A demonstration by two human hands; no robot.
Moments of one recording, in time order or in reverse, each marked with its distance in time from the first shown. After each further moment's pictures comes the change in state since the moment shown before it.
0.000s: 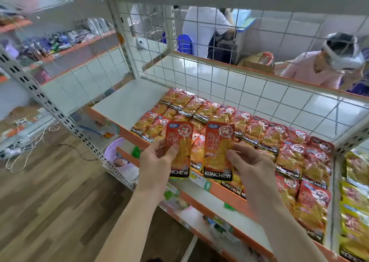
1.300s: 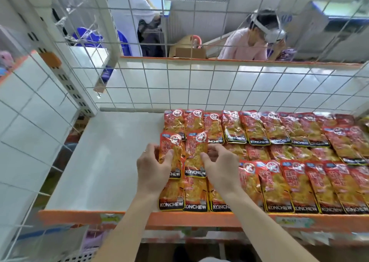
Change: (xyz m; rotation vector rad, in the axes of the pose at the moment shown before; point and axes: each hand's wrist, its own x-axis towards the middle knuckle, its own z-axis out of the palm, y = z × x) left_hand 0.356 -0.051 -0.075 0.587 -0.382 0.394; right_hand 0.182 0.071 0.276 -0.660 0.529 -0.077
